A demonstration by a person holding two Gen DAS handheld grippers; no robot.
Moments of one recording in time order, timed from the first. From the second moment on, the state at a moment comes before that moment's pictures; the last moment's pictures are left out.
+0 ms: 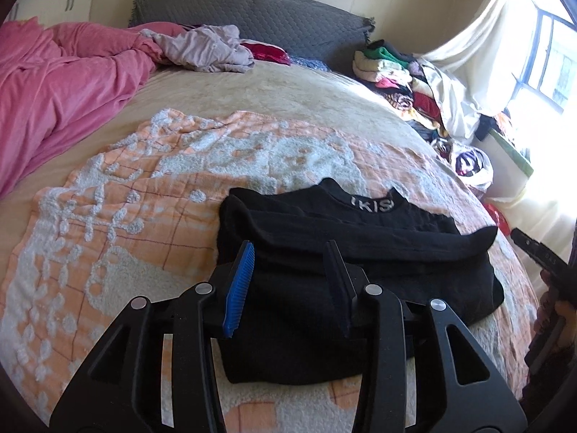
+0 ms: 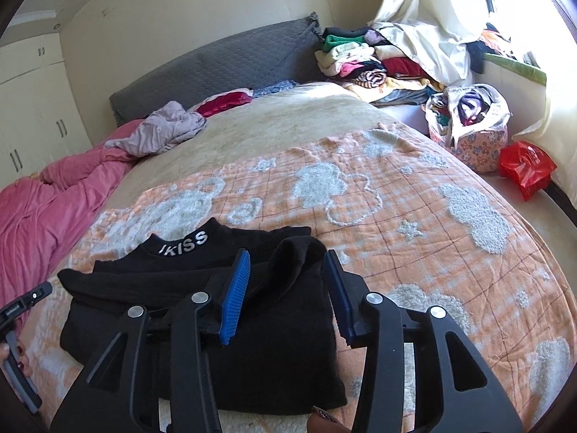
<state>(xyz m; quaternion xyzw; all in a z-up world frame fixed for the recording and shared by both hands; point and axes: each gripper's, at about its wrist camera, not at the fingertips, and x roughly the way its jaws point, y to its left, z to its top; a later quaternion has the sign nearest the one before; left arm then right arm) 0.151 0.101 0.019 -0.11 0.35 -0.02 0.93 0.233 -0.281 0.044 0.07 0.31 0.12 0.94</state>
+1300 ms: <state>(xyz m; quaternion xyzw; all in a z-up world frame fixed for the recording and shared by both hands) 0.263 0.087 0.011 -0.10 0.35 -0.02 0.93 0.306 -0.314 -0.008 0.14 0.38 0.08 0.91</state>
